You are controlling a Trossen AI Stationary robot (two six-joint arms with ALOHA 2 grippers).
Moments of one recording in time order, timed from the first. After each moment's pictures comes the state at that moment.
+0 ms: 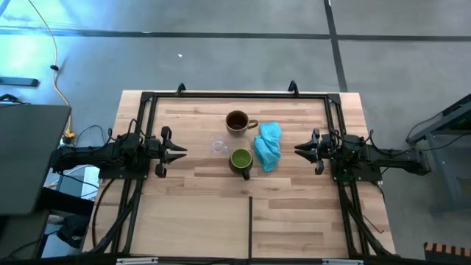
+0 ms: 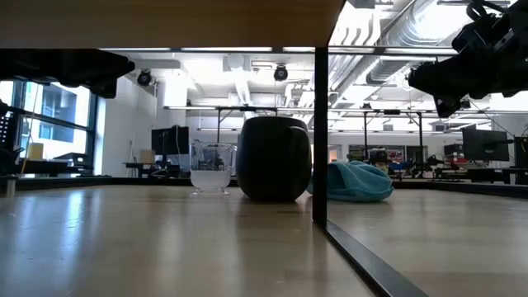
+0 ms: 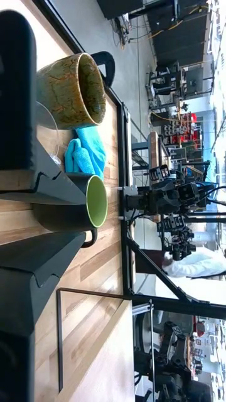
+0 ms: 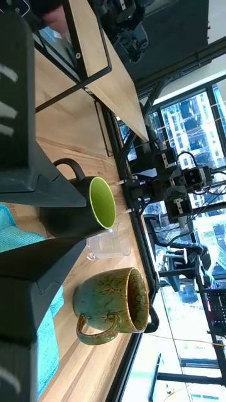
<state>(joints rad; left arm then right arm) 0.20 0.06 0.01 0.05 0.09 0.04 -0.08 0.04 0.01 0.01 -0.02 0.23</state>
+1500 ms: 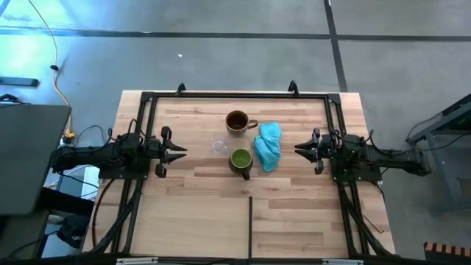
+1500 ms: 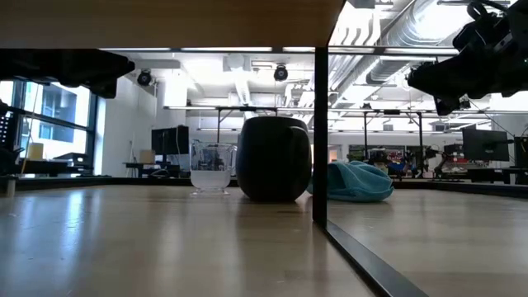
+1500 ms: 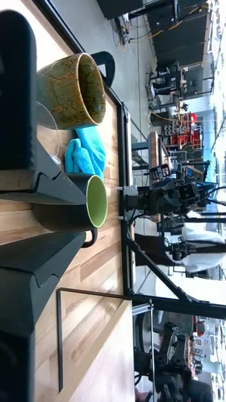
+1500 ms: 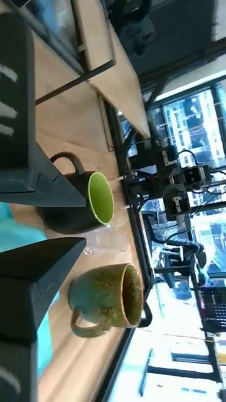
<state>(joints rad) 0.20 0.06 0.01 0.05 0.09 0.04 -0.09 0.04 0.01 0.03 -0.02 0.26</state>
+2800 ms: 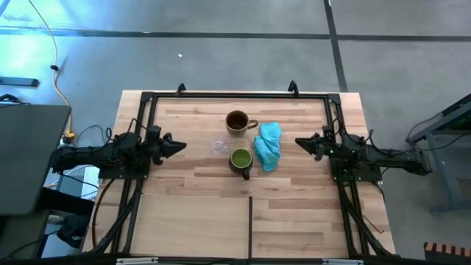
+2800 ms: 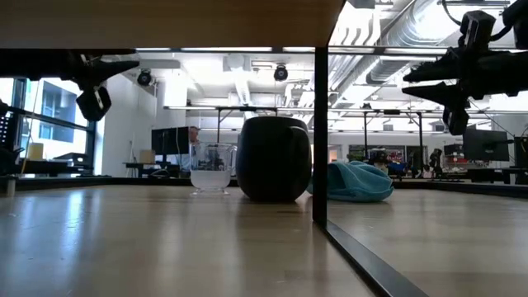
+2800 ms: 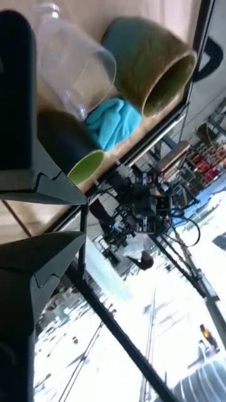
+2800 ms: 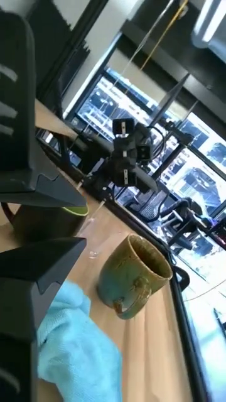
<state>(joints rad) 0.20 0.06 0.01 0.11 -0.03 -0.83 -0.09 0.06 0.01 0.04 0.18 0.85</state>
